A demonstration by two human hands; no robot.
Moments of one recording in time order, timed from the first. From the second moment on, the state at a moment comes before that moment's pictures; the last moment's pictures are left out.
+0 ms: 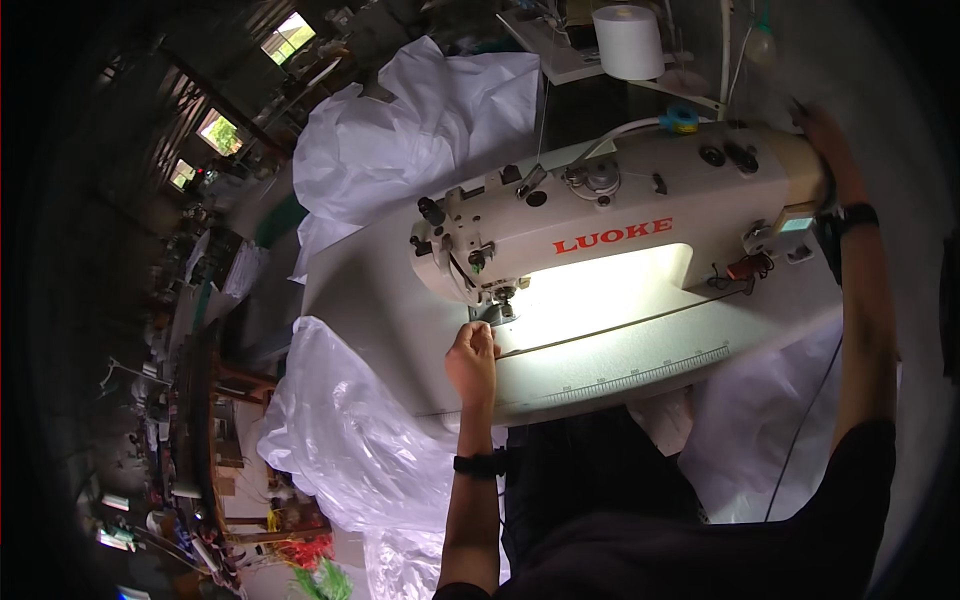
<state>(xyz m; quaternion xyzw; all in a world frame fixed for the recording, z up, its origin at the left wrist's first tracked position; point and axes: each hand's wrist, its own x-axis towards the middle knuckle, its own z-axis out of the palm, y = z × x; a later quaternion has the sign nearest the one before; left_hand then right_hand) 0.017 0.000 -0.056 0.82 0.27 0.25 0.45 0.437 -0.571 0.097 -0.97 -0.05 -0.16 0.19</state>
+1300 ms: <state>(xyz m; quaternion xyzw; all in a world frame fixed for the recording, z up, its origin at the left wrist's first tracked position) 0.040 0.001 -0.059 0.88 0.28 0.28 0.27 0.081 -0.274 -0.048 -0.87 -0.26 -0.09 0.41</state>
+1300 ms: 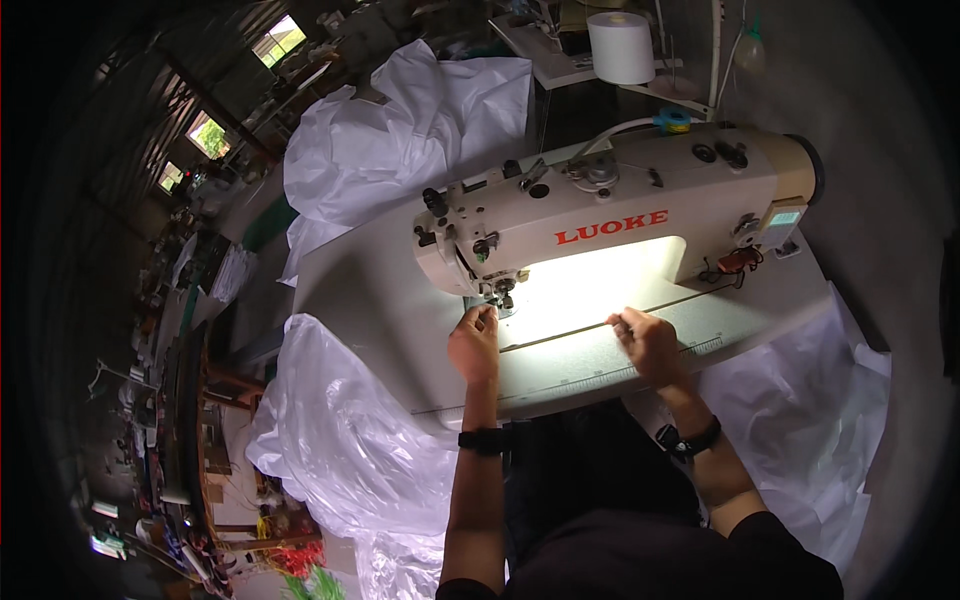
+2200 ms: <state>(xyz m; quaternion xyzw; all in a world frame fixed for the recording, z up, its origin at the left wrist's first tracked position) 0.040 0.003 -0.073 0.82 0.15 0.32 0.45 0.070 -0.210 -0.044 -0.84 -0.31 0.03 0.44</state>
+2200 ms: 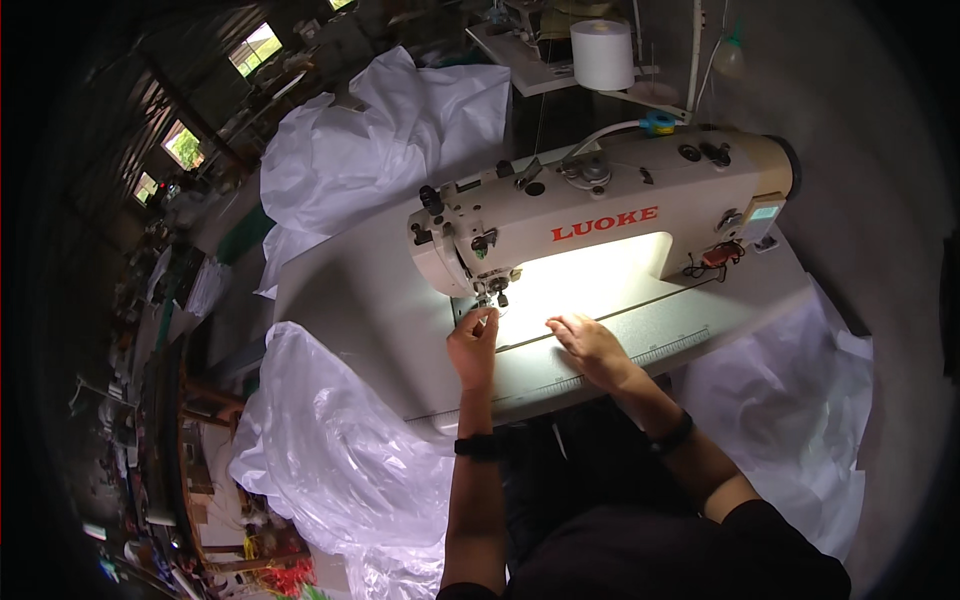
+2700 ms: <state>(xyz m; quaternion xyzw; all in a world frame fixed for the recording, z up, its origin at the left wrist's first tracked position) 0.040 0.003 -0.071 0.81 0.15 0.29 0.49 0.097 -0.148 -0.053 -0.83 -0.24 0.03 0.51</state>
